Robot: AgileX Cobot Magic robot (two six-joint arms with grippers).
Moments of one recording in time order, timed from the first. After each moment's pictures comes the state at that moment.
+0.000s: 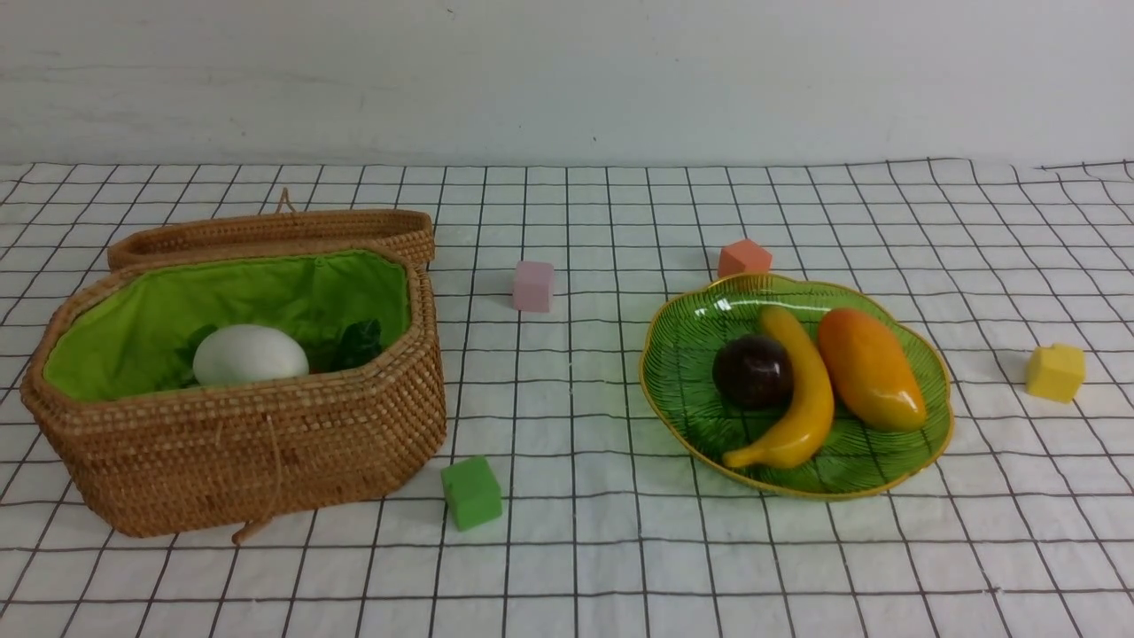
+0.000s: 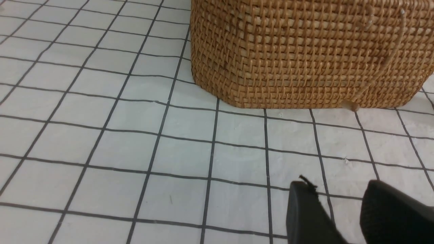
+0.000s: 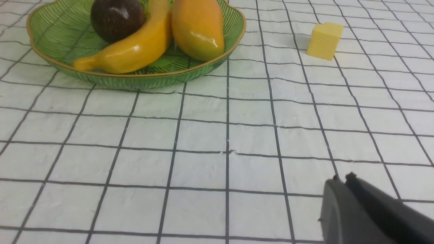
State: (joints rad) right arm 0.01 -0.01 0.01 0.02 0.41 -0.10; left arm 0.04 -0.01 0.03 0.01 0.40 -0.14
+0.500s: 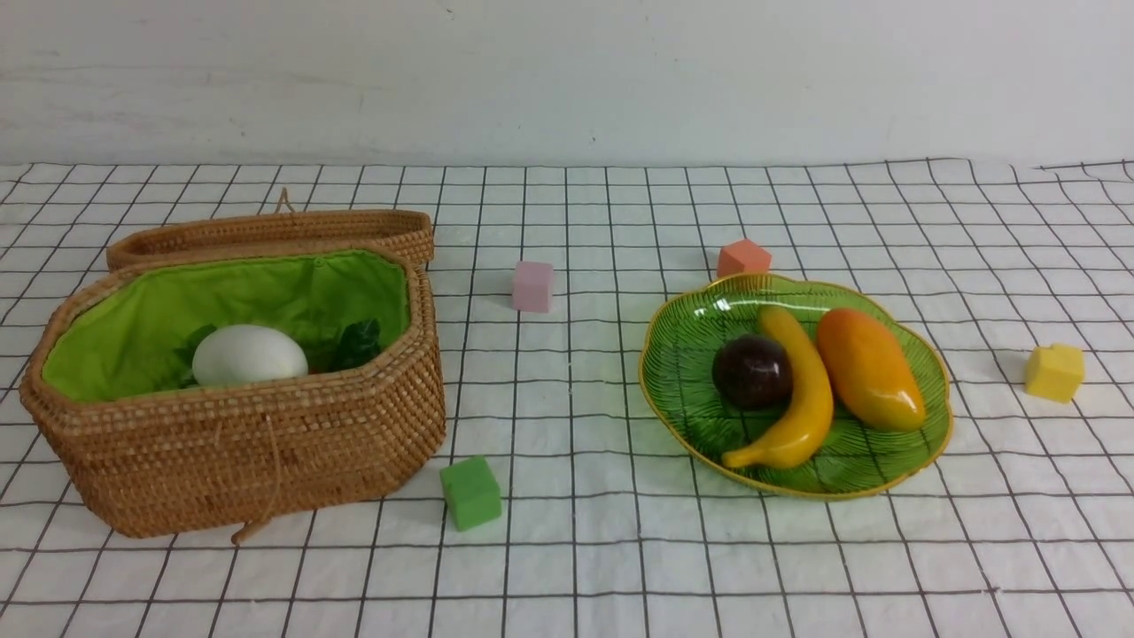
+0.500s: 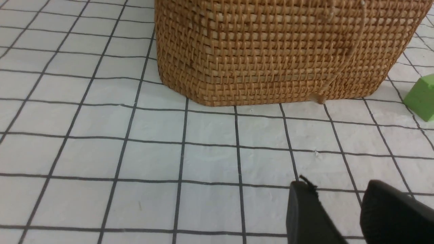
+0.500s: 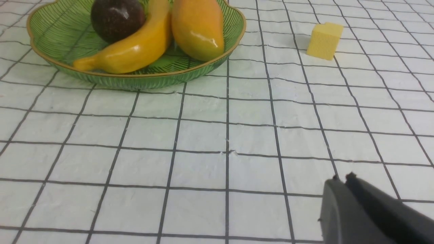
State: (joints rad) right arm 0.01 -0.01 0.01 0.02 0.41 -0.10; left arm -0.05 -0.01 0.03 0.01 0.40 -0.14
